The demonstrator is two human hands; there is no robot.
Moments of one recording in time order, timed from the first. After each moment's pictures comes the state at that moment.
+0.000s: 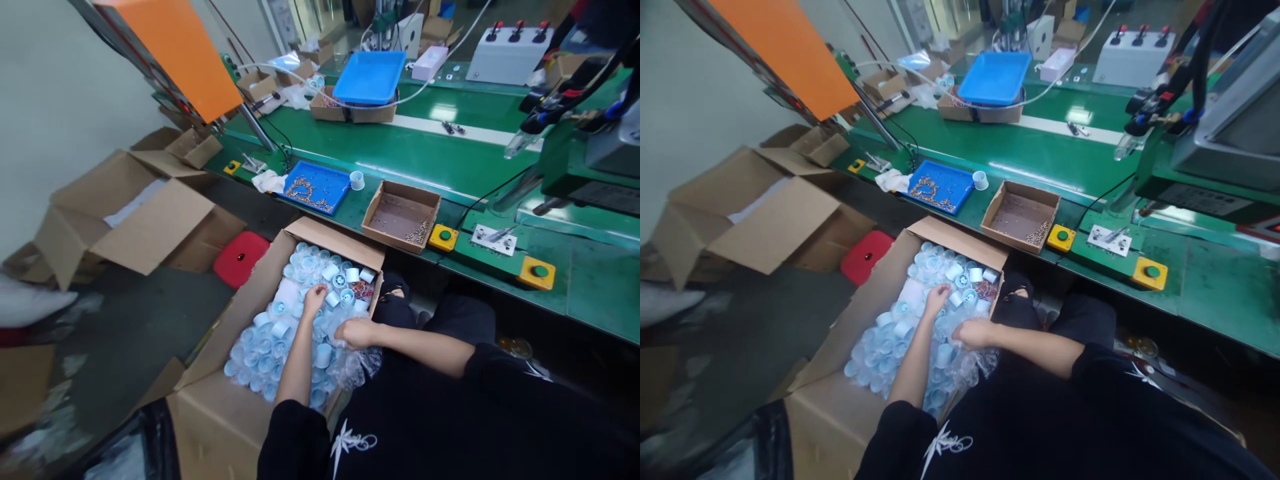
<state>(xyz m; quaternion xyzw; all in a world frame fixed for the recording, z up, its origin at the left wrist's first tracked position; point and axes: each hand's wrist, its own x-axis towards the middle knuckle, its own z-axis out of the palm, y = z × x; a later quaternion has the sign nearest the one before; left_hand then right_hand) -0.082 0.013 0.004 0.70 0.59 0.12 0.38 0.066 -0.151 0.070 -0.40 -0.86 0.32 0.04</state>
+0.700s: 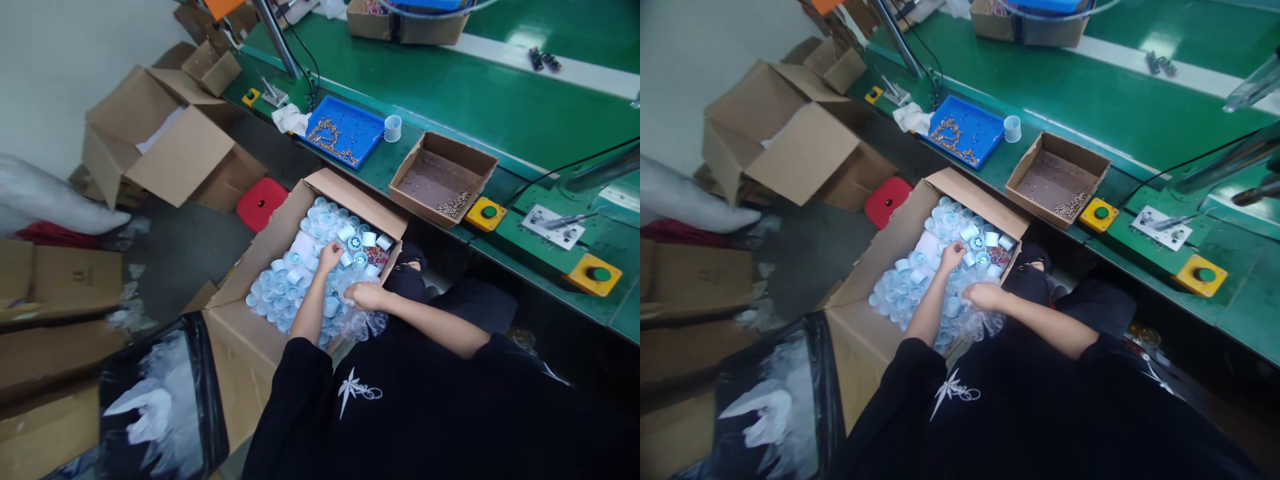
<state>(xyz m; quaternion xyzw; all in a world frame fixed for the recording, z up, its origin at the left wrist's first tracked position) -0.093 0.014 -0.035 0.62 0.60 0.23 0.45 0.067 -0.150 0.059 -0.39 -0.85 0.35 0.04</state>
